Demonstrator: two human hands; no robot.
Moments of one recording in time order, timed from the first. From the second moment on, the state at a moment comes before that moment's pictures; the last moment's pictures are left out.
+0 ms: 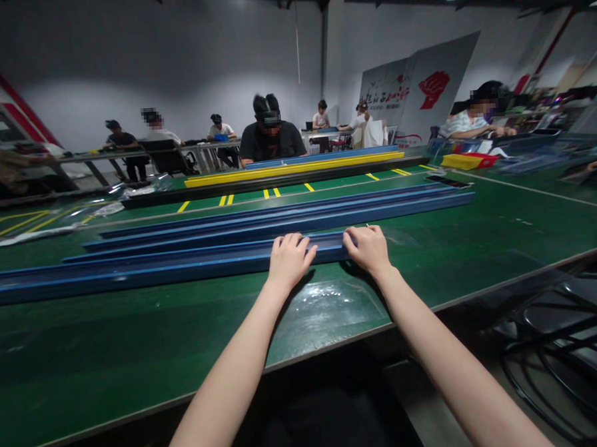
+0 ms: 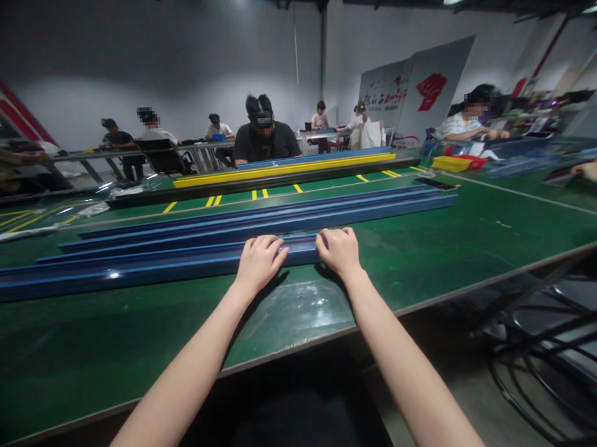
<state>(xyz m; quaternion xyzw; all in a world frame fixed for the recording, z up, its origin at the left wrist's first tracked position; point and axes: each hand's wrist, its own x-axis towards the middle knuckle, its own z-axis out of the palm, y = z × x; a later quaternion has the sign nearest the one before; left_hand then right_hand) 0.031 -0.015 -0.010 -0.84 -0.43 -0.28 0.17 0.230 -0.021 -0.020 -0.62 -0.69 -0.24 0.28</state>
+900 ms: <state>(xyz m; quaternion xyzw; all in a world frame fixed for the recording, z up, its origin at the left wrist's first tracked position) 0.031 -0.018 -0.009 -0.83 -0.46 -0.29 0.16 0.233 -0.021 -0.019 -0.64 -0.67 -0.24 0.28</state>
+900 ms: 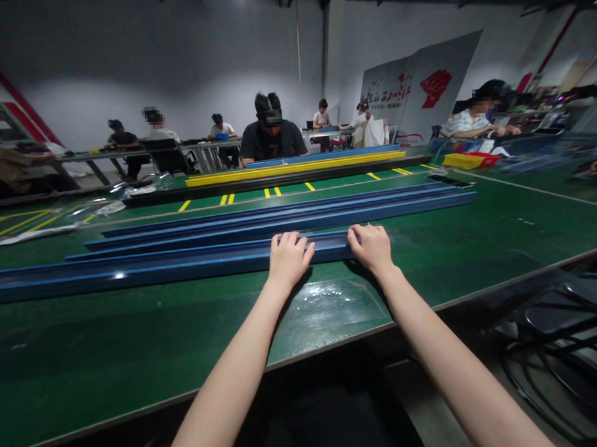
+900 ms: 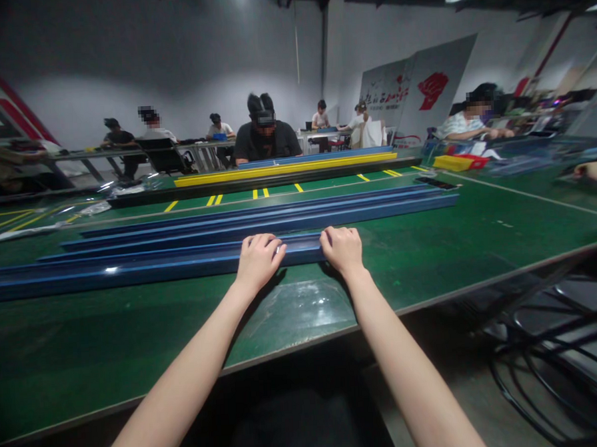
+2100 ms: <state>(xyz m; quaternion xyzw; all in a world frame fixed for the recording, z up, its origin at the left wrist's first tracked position) 0.036 -0.019 -0.013 -0.87 -0.39 -0.26 0.15 0.228 -0.023 -0.018 -0.58 -0.73 -0.22 0.28</state>
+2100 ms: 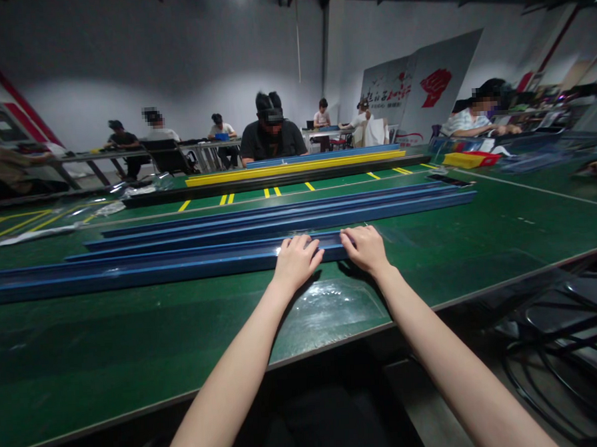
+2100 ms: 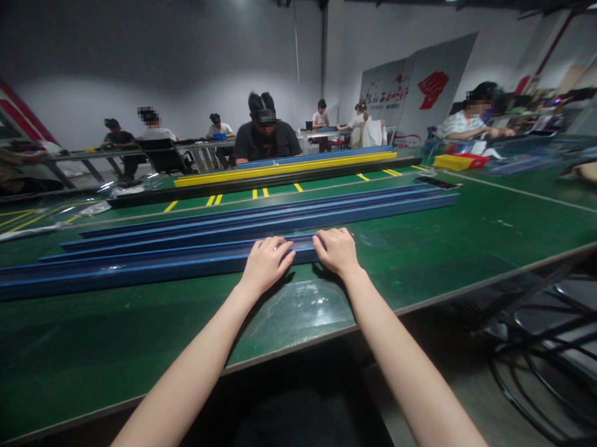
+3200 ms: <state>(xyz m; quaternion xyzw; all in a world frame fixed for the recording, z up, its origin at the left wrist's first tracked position) 0.037 -0.020 -0.013 -0.88 -0.37 -0.26 0.16 0.230 -0.020 -0.021 -0.56 -0.75 -0.17 0.30</state>
